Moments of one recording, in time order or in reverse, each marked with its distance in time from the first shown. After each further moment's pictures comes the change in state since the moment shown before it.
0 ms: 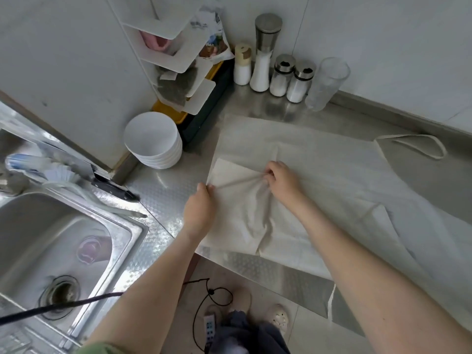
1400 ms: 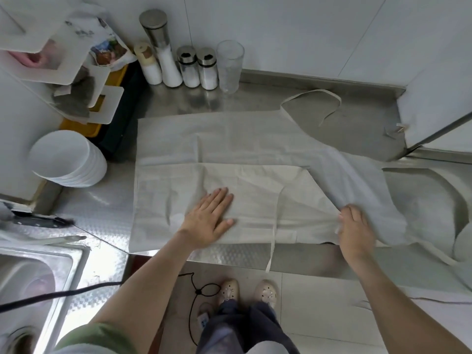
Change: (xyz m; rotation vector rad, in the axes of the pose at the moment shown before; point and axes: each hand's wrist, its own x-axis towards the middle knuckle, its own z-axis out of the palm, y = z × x) left_hand -0.064 0.035 0.078 0.596 -0.460 0.987; right_hand -0.271 0.207 -0.068 -0.435 0.367 0.561
